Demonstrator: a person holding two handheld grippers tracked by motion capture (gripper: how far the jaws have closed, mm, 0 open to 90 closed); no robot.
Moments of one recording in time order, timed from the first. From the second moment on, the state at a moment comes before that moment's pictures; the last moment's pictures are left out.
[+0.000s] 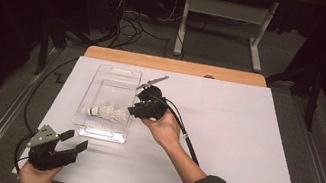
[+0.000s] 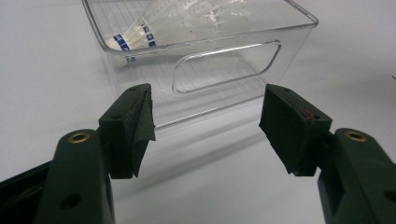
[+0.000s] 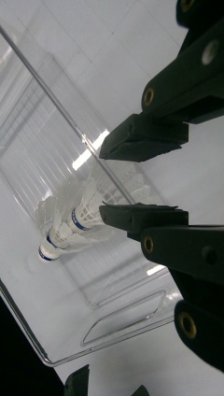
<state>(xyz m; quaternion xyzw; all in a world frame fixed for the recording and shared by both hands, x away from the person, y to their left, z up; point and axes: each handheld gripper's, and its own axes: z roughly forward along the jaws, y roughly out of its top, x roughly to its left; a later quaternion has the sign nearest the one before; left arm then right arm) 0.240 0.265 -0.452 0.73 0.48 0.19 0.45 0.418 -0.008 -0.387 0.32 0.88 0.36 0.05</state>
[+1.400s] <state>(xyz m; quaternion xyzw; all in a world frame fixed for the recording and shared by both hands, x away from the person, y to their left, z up) 0.240 0.265 -0.452 0.73 0.48 0.19 0.45 0.414 -0.072 -0.393 0.35 0.85 0.39 0.08</state>
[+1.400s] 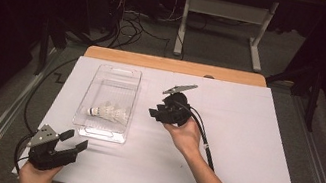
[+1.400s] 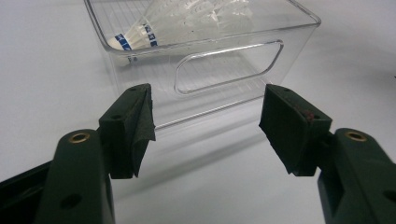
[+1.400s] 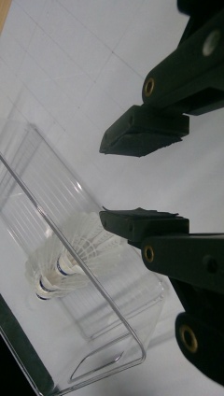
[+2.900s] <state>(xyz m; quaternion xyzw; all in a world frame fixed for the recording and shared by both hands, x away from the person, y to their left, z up) 0.240 0.267 -0.452 0.73 0.48 0.19 0.45 0.411 -0.129 -0.406 0.40 0.83 0.39 0.09</state>
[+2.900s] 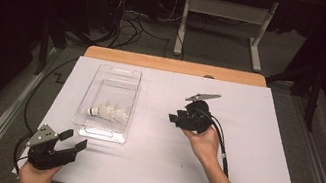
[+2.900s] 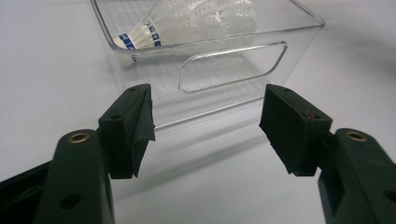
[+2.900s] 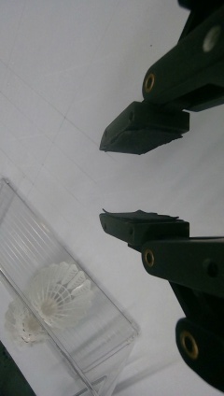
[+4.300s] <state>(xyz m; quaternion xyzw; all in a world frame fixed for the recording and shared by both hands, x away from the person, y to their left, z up) 0.240 0.266 -0.452 0.73 0.48 0.19 0.45 0.398 -0.170 -0.412 0.42 0.81 0.39 0.10</state>
